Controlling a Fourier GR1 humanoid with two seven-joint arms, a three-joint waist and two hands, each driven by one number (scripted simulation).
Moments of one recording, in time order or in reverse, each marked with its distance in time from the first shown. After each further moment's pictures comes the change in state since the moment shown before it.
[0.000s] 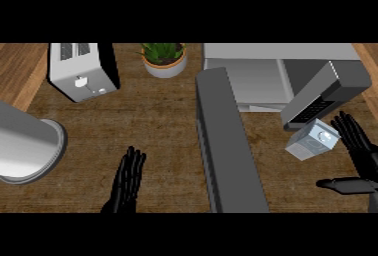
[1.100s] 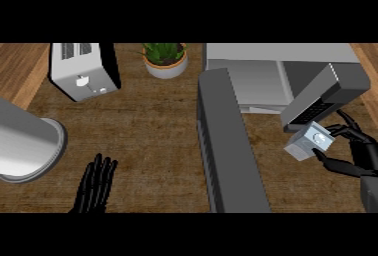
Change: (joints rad) left arm 0.088 0.132 0.149 -0.008 0.174 -0.164 -0.118; right arm -0.229 -0.056 -0.006 0.477 0.060 -0.253 -0.290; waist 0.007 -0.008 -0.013
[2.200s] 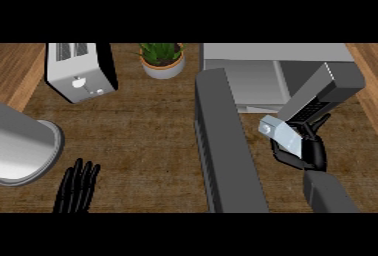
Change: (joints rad) left arm 0.055 0.049 0.079 -0.016 0.067 -0.060 -0.033; right arm -0.071 0.253 -0.033 0.067 -0.021 -0.275 -0.056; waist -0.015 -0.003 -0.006
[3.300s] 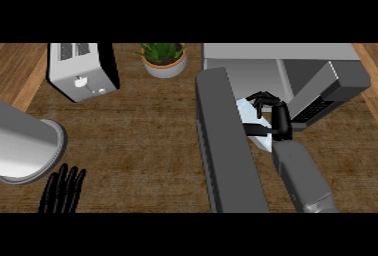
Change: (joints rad) left arm 0.047 0.004 0.106 0.051 0.055 -0.111 -0.047; right arm -0.153 0.127 0.116 -0.163 0.078 -0.230 0.272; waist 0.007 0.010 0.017
